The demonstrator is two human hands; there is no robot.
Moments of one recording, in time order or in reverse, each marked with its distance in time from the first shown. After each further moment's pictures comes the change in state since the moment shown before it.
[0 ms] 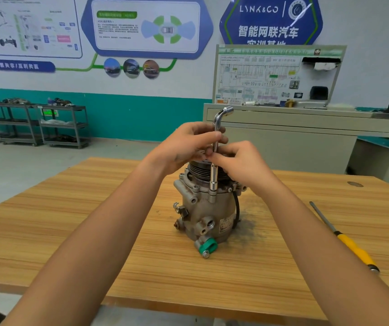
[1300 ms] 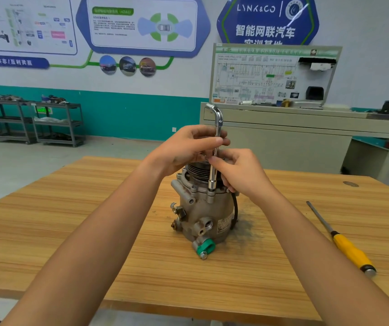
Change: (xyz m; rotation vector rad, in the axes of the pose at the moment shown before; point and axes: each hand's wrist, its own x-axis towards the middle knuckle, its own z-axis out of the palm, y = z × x) left_hand 0.013 -0.018 -0.002 -0.033 -0.099 0.059; right_hand -0.007 0.011 0.006 0.086 0.019 0.013
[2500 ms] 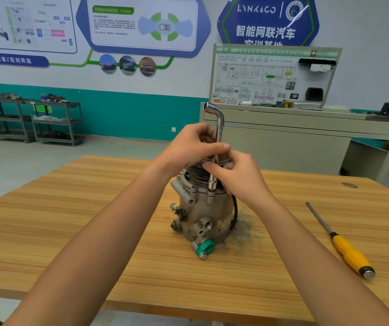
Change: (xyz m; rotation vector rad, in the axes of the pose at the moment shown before) left_hand 0.001 0.002 0.010 0.266 0.190 0.072; right_hand -0.002 0.008 0.006 -0.011 0.056 -0.090
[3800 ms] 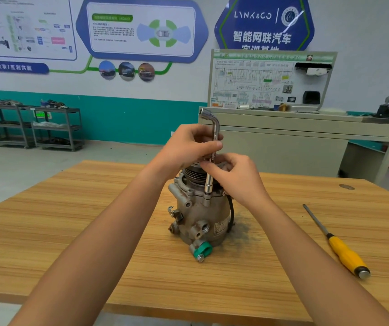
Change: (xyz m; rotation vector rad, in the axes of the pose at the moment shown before) left_hand -0.010 0.020 0.000 -0.100 0.021 0.006; right_hand 0.000 -0.001 -0.004 -0.112 0.076 -0.014
